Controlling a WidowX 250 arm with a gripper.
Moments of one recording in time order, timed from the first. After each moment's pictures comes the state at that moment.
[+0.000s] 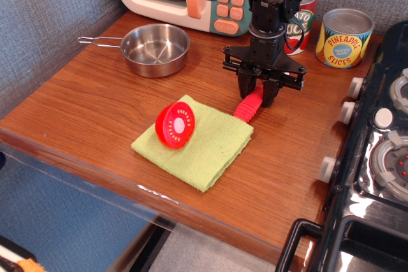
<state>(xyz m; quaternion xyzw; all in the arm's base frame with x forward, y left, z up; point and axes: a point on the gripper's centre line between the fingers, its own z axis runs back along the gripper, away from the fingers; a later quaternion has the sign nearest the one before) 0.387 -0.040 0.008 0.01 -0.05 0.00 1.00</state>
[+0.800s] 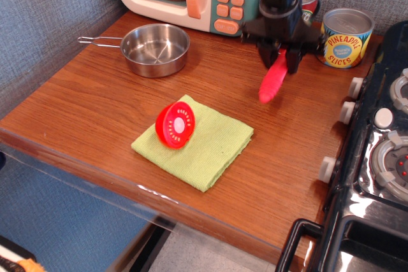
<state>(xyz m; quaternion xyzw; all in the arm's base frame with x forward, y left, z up) 0.424 -0.057 0.055 -0.04 -0.21 0.01 0.98</state>
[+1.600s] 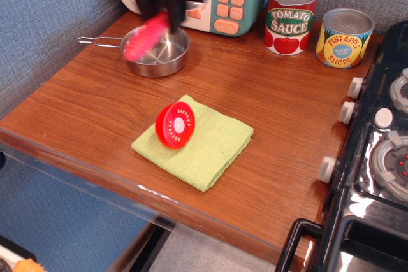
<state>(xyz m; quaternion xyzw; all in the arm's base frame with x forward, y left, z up) 0.308 0.067 0.143 -0.01 -0.10 0.03 0.99</state>
